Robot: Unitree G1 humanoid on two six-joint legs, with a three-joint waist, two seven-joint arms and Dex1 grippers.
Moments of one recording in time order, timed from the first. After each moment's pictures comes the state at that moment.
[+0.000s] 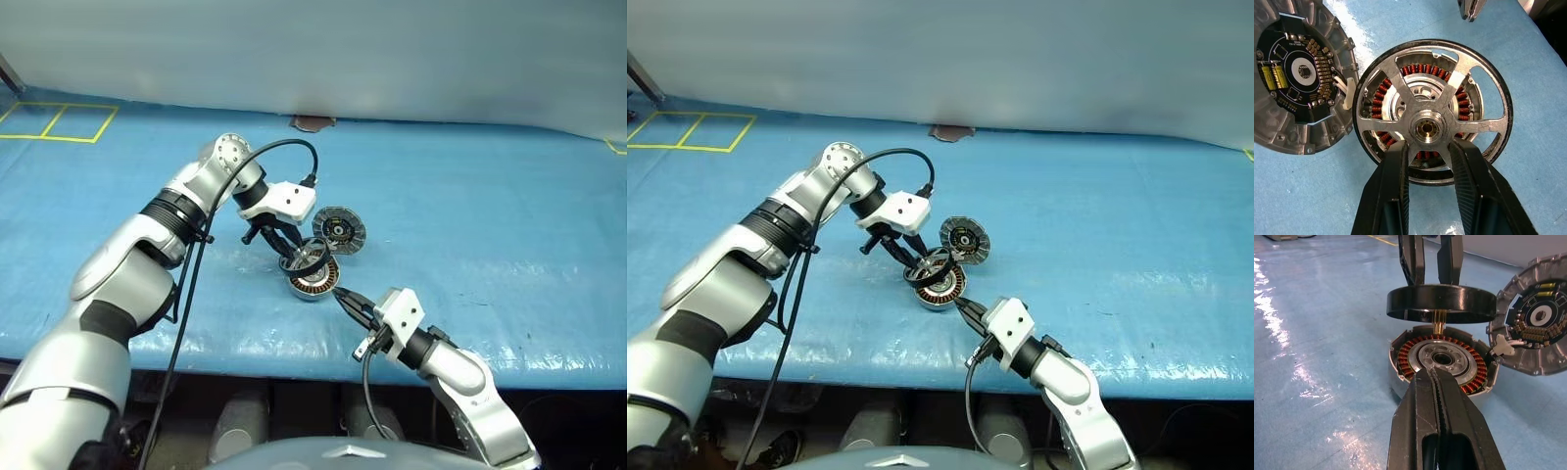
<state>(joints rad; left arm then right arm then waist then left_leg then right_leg) -1.19 0.48 -0.76 0.75 -0.05 -0.06 -1.61 0.27 -0.36 0.25 -0.38 0.12 0.01 0.54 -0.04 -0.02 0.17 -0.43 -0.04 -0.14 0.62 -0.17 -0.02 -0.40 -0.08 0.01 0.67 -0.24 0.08</state>
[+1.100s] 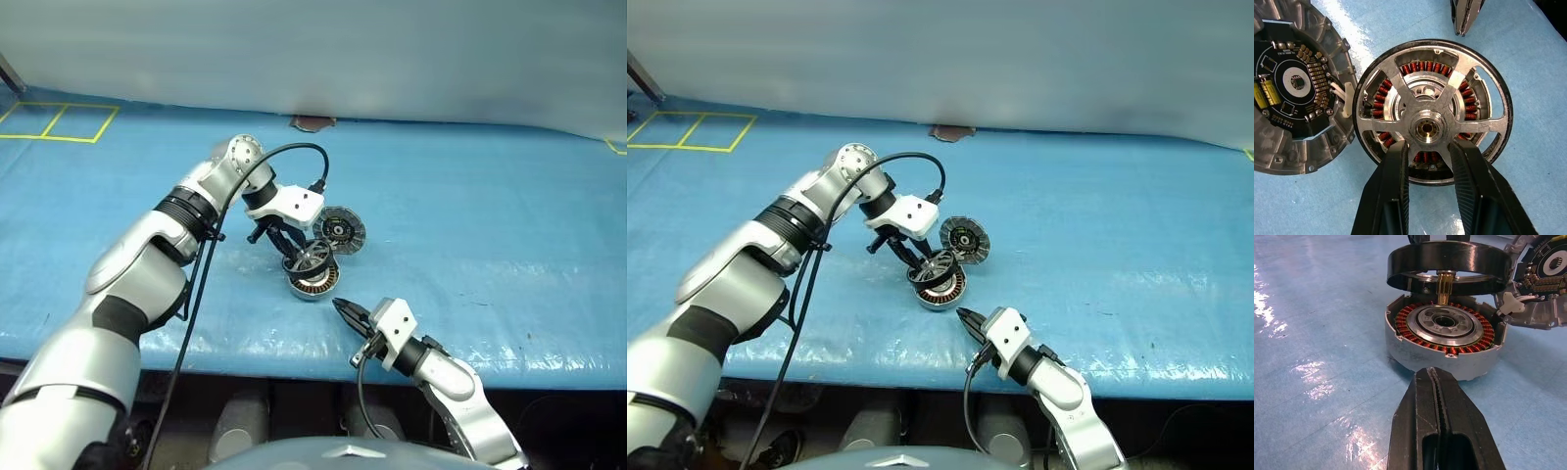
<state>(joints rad) -1.23 0.41 -0.77 0.85 0.02 -0.14 -1.61 0.28 -0.33 0.25 -0.28 0.09 -0.04 0.53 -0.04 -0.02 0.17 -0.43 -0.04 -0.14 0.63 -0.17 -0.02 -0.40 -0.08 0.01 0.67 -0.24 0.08</state>
